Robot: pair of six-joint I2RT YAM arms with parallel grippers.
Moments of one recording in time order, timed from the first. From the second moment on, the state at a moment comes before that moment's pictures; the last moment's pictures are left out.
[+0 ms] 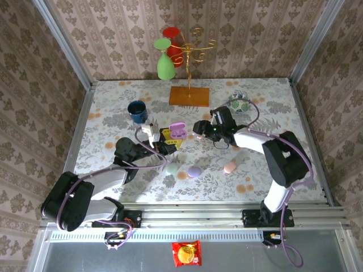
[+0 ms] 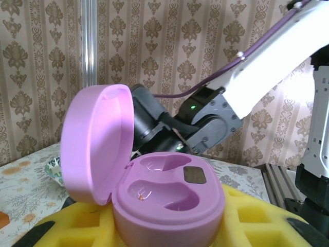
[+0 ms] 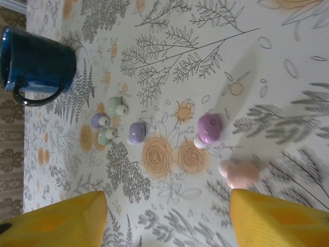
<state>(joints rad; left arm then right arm) -0.56 1.27 0.38 1.16 0.78 -0.27 0.42 1.78 1.00 0.04 -0.33 0.77</state>
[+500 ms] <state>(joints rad) -0.55 1.28 0.38 1.16 0.79 -0.27 0.37 2.01 1.18 -0.02 -0.44 0.71</state>
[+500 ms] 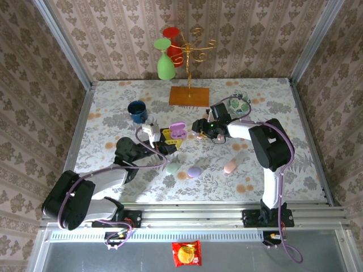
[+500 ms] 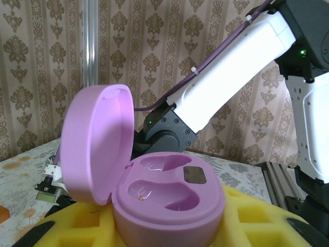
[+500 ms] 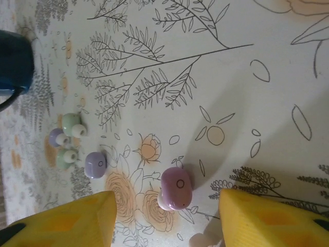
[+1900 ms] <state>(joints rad) -0.57 1.30 0.38 1.16 0.79 -0.27 0.38 2.11 1.31 -0.14 -0.50 0.65</state>
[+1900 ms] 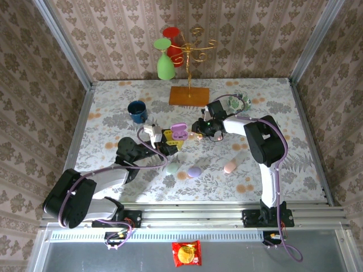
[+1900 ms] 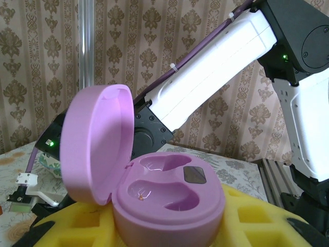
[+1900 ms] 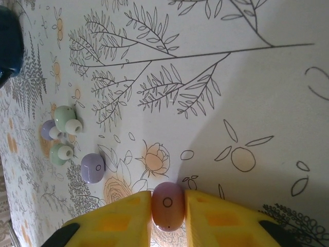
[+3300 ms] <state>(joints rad) -0.63 1.61 0.44 1.16 0.52 0.05 0.52 1.27 0.96 -0.29 -0.21 0.69</state>
